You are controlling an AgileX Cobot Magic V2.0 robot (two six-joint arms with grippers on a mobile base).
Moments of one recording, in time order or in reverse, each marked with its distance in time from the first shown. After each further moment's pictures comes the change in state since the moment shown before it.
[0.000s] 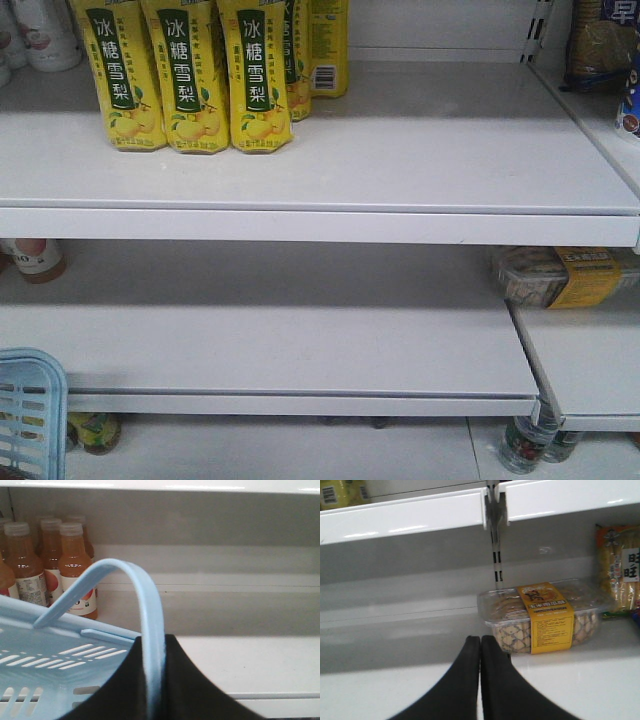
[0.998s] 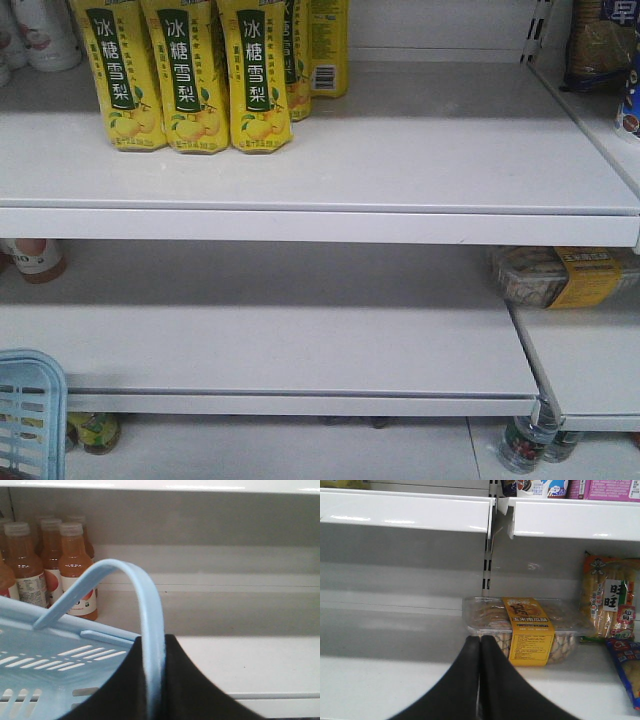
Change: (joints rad) left arm 0.000 0.000 0.000 0.000 0.000 0.000; right arm -0.008 0.000 0.000 -0.019 -0.018 -0.170
